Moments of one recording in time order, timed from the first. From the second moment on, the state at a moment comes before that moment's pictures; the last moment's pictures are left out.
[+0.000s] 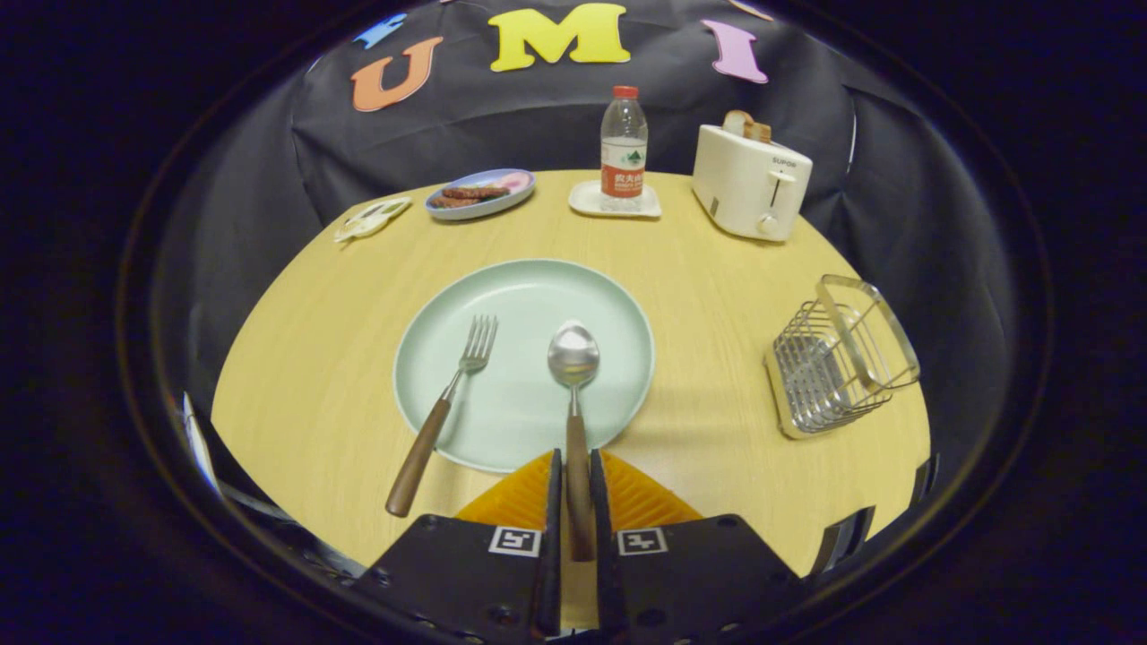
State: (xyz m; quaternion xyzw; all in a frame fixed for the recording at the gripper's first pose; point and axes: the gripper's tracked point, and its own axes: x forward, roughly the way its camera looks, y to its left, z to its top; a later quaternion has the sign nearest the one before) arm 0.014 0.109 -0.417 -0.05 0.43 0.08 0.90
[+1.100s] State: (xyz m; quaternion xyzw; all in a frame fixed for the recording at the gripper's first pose) arm 0.020 0.043 -0.298 -0.05 0.37 0.16 0.91
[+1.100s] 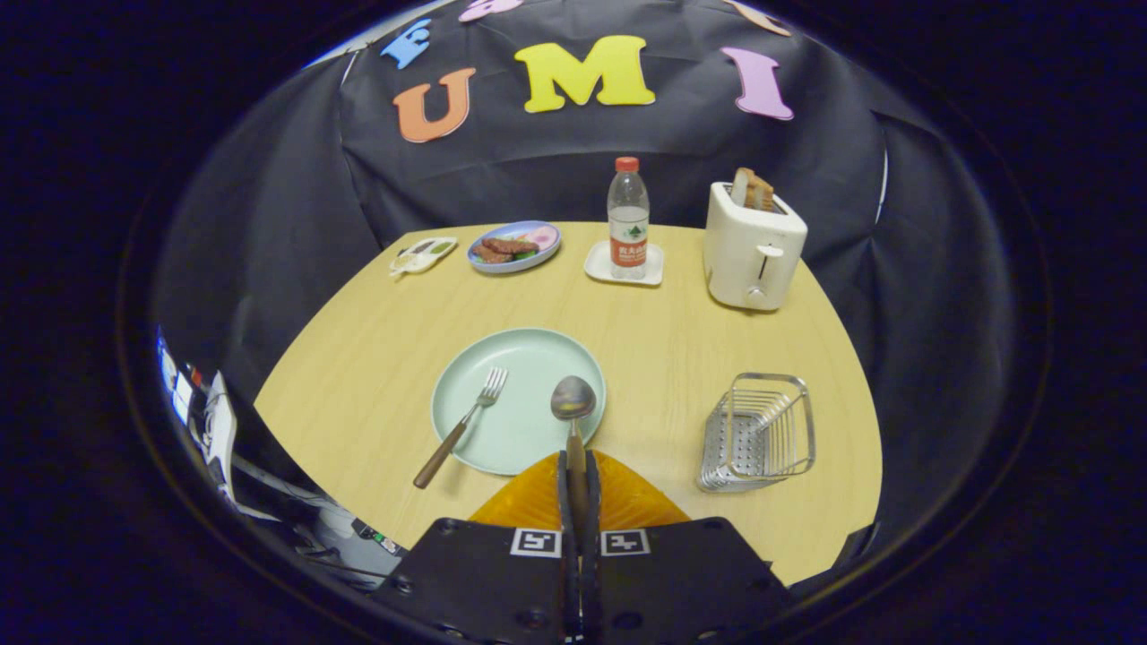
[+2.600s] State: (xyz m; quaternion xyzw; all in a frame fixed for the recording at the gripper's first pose) arm 0.034 -0.060 -0.250 -0.02 0.33 0.06 0.94
